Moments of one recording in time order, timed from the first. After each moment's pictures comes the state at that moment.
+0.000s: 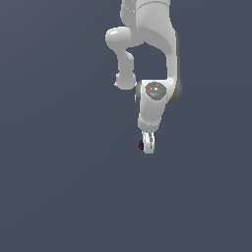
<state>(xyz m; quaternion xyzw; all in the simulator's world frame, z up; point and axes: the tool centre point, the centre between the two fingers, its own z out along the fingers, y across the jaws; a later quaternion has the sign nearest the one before) -0.035 0.093 0.079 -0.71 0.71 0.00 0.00</state>
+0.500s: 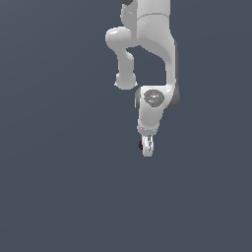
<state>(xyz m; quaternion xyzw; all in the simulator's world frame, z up) -0.036 0.093 0.050 -0.71 0.71 0.00 0.00</state>
